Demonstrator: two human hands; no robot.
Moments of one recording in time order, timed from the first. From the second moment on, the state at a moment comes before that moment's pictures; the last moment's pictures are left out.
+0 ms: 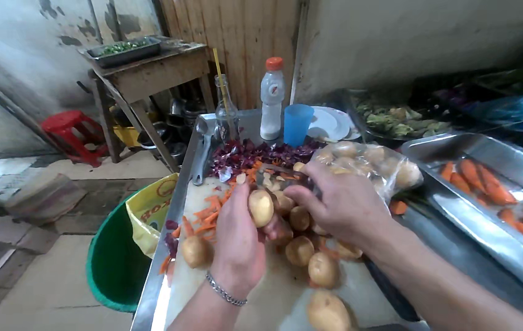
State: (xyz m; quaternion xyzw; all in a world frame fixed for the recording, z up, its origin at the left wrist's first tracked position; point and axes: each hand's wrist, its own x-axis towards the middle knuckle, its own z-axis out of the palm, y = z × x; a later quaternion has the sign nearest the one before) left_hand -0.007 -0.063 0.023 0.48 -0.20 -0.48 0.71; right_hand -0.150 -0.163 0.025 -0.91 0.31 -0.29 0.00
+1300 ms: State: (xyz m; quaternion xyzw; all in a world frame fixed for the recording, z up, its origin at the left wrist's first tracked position) left_hand -0.005 -0.058 0.021 0.45 -0.20 -0.49 0.73; right_hand -0.145 -0.143 0.021 -0.91 0.20 -0.35 -0.01
